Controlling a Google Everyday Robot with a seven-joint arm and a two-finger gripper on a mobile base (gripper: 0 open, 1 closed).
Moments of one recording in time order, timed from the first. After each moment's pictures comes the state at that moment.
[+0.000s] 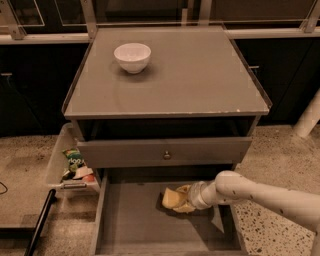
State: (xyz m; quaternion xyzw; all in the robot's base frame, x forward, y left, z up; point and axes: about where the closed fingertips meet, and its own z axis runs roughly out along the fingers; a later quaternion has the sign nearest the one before) arm 0.533 -0.096 0.402 -0.59 0.72 0.19 0.31
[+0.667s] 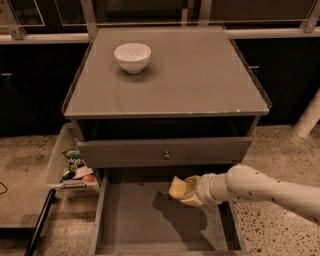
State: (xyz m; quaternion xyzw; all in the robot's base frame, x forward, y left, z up) arm 0.515 -0.117 0.503 -0.56 0.75 0.13 0.32
